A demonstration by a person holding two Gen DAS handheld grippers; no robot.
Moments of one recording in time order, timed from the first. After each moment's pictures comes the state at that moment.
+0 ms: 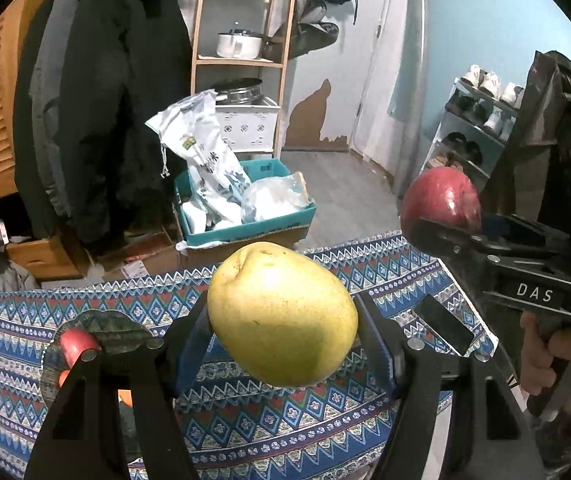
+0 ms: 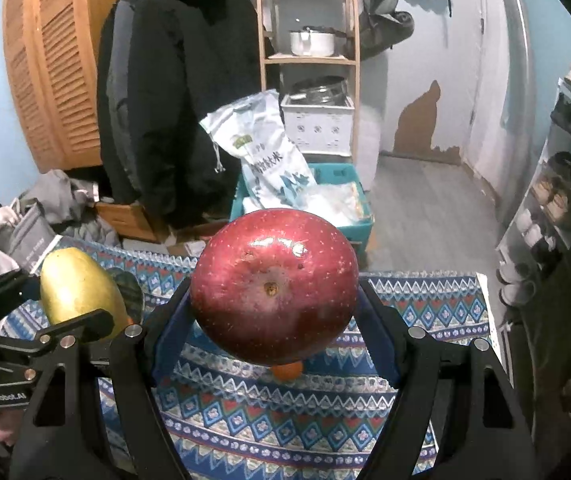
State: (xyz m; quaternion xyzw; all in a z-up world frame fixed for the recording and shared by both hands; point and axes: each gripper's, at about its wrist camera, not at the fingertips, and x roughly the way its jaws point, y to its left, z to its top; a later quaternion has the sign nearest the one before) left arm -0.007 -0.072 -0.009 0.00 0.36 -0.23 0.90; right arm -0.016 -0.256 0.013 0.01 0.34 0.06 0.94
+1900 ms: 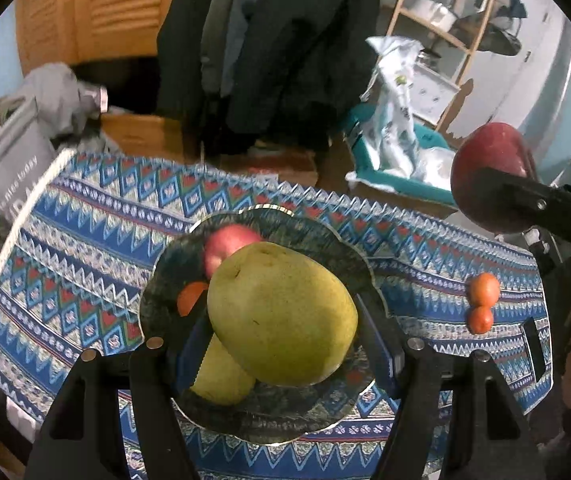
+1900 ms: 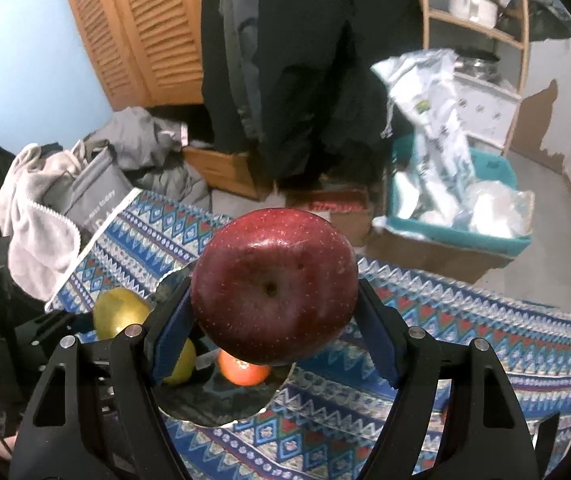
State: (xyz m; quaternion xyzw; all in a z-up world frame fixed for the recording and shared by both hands) left arm 0.047 0.133 -0.128 -0.10 0.47 -0.04 0.87; right arm 0.089 -0.045 -0.051 -0.01 0.43 0.22 0.87
